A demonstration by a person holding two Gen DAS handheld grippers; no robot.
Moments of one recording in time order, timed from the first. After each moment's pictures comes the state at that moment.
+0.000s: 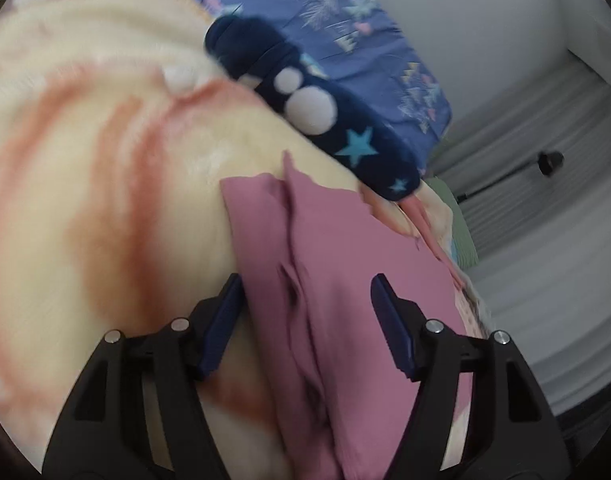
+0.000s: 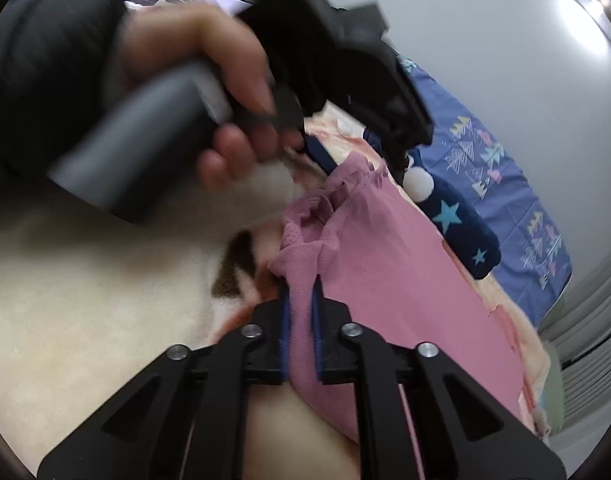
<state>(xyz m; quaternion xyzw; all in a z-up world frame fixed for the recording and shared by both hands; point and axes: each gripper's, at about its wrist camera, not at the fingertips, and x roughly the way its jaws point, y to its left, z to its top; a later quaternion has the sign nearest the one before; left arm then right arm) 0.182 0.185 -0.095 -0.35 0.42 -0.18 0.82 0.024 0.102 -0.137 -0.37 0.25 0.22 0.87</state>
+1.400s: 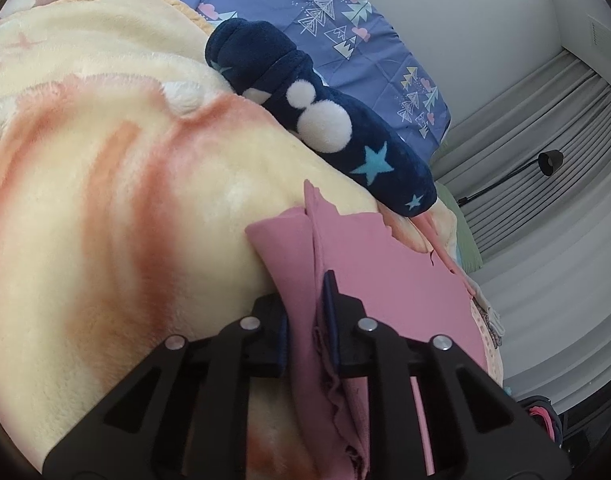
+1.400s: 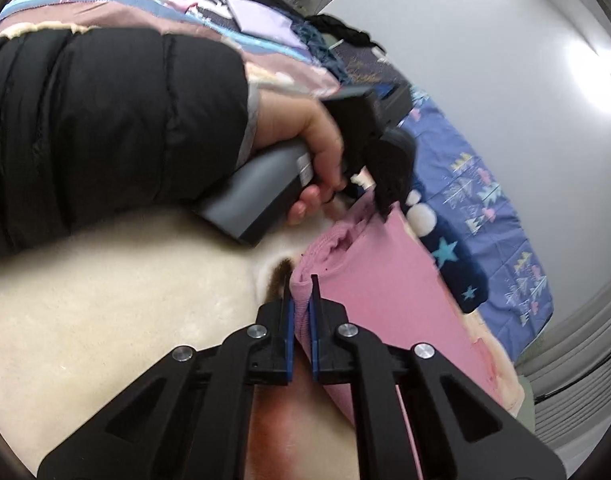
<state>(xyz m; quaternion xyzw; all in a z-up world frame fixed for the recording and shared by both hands) 0.196 0.198 -0.103 -0.32 0.40 -0.20 0.84 -0.001 0.128 -0.144 -0.44 0.20 0.22 0.85</state>
